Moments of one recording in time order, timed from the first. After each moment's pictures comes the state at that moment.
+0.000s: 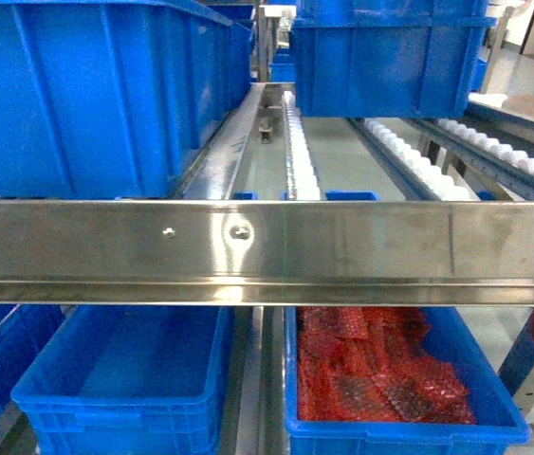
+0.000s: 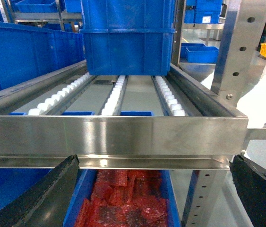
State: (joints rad) left arm -0.26 0.26 0.35 -0.18 -0.44 -0.13; right arm 0.00 0.00 0.01 -0.01 0.00 0.00
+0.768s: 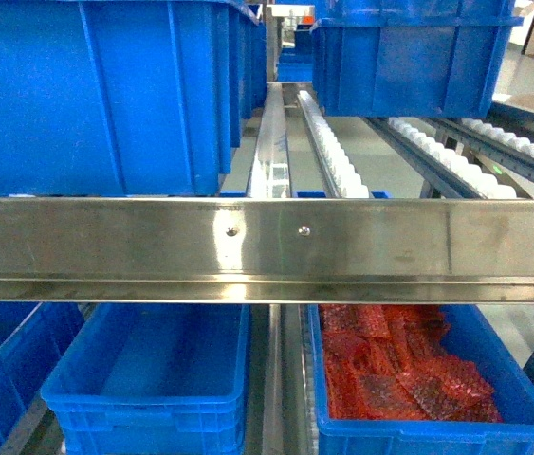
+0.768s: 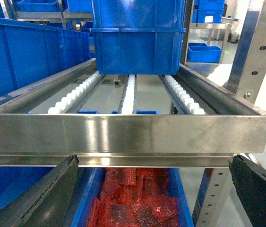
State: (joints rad) left arm -0.26 0.26 0.35 -0.18 -0.44 -0.13; right arm 0.00 0.00 0.01 0.00 0.00 0.00
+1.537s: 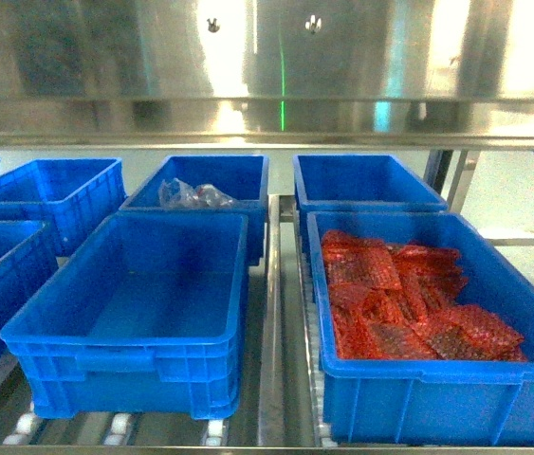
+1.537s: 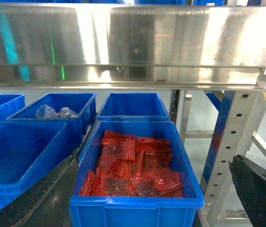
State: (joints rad) left arm -0.26 0.26 0.35 -0.18 -0.44 -0.13; right arm 0.00 0.00 0.01 0.00 0.00 0.00
